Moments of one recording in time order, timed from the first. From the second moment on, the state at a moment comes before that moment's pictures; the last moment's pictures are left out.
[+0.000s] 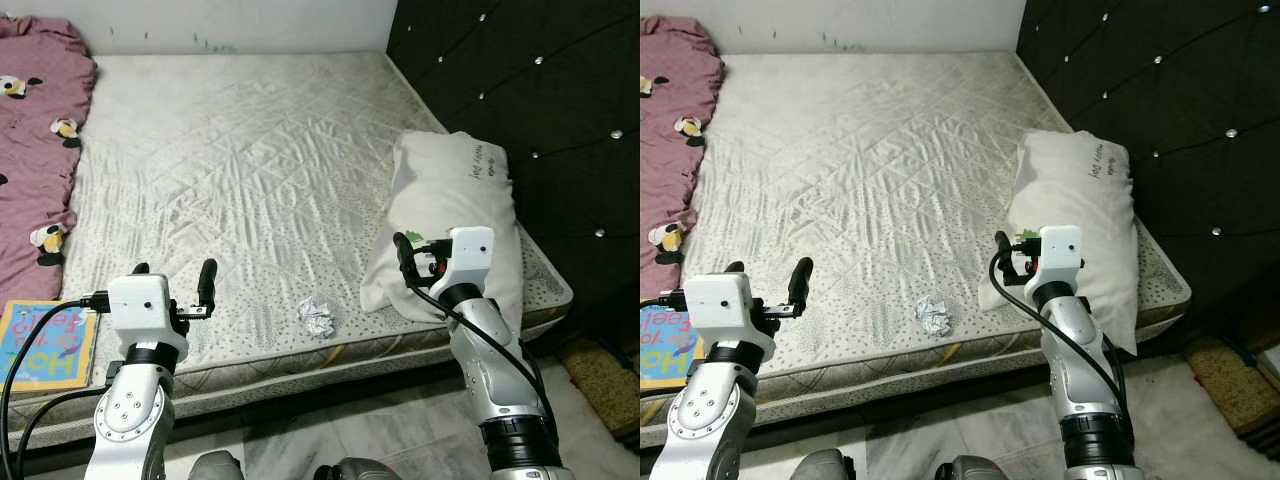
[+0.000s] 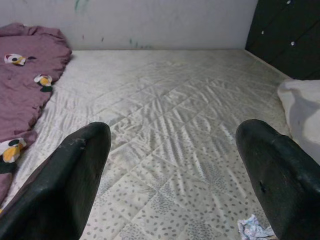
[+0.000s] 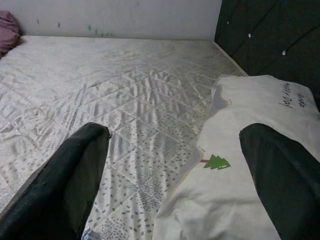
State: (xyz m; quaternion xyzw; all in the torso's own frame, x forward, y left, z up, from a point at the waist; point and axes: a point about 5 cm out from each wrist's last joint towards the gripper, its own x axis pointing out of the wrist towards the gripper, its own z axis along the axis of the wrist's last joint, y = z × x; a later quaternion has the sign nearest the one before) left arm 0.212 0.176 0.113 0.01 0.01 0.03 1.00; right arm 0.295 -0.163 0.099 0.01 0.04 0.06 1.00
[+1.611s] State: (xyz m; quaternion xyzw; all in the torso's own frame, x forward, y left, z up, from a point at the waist) left arm 0.222 0.190 0.117 -0.02 0.00 0.11 0.99; right arm 0.305 -0.125 0.102 0.02 0.03 0.15 0.99
